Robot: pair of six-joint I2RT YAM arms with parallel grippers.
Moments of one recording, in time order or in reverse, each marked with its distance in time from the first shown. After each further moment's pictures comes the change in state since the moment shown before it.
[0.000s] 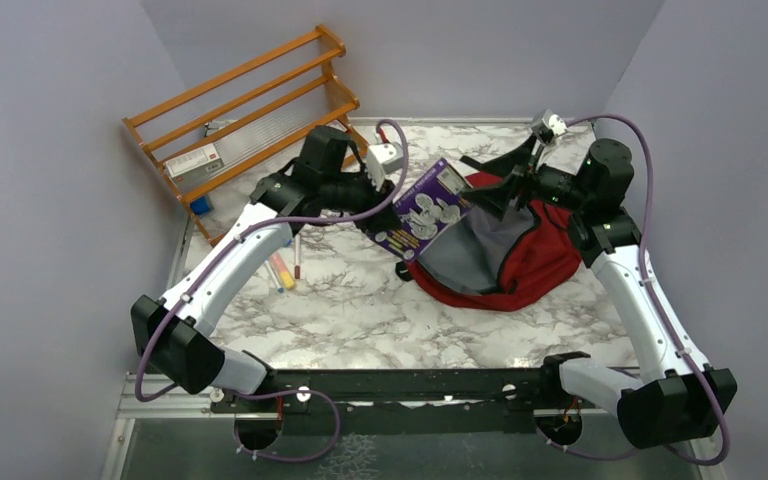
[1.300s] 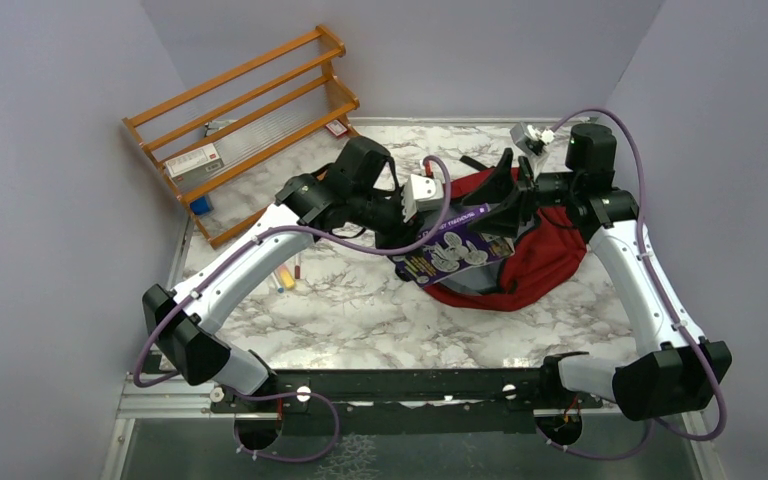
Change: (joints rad) left arm -0.231 0.071 0.109 -0.197 0.021 0.276; right arm 0.003 0.128 0.162 -0.369 -0.552 -0.305
